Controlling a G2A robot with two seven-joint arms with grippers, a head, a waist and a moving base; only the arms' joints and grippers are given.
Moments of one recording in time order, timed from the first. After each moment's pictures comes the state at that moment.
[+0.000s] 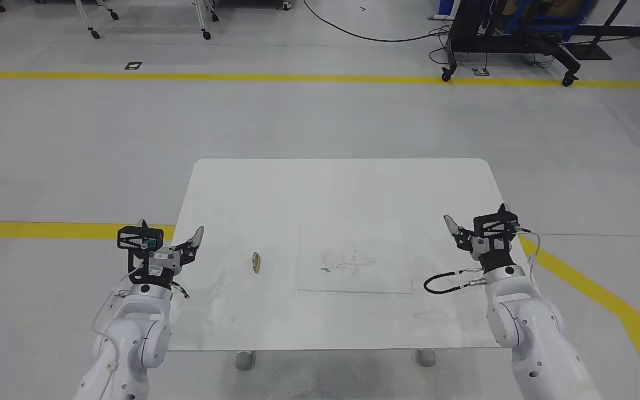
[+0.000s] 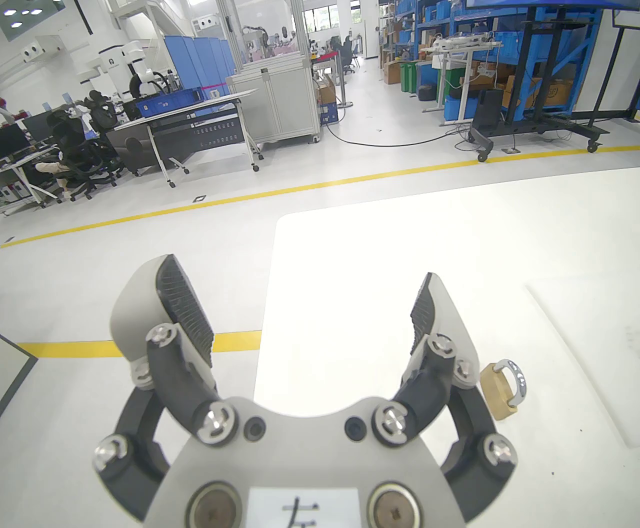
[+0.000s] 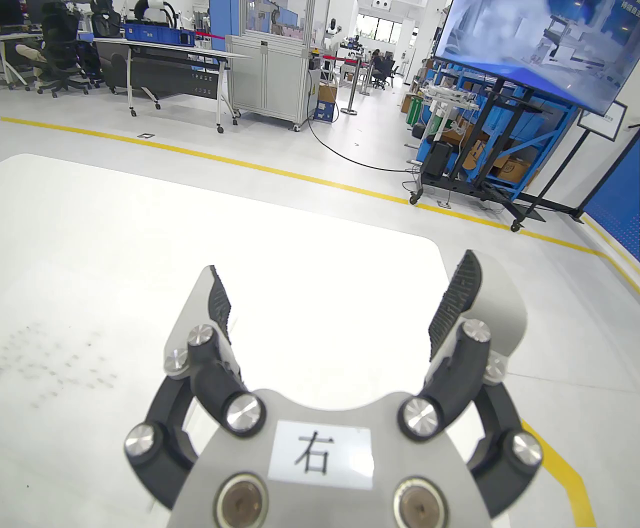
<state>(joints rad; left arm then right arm) 1.73 -1.15 -1.60 -1.80 1.33 0.00 0.00 -1.73 -1.15 1.60 -1.80 -1.33 0.00 0.00</state>
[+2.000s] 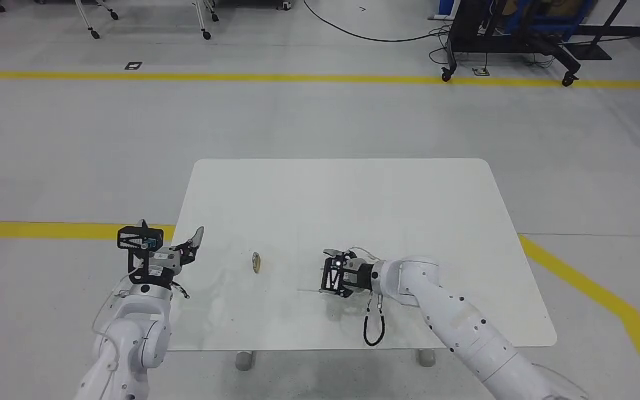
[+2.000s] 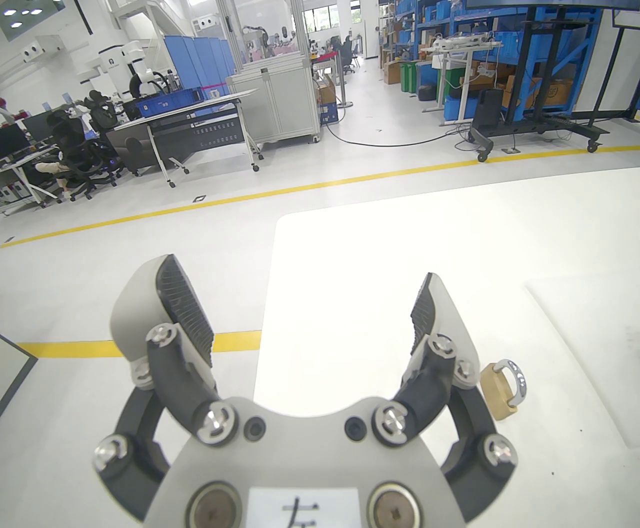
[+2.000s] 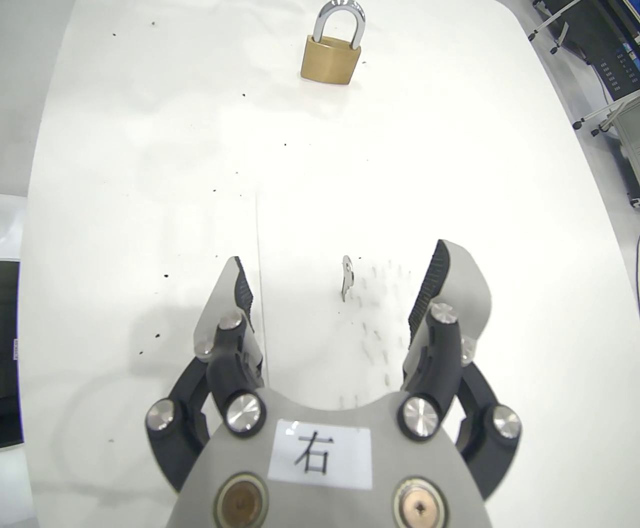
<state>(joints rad) 1.73 -1.15 -1.60 -1.80 1.33 0.00 0.00 -1.18 -1.21 0.91 -1.36 -1.66 -0.71 0.08</state>
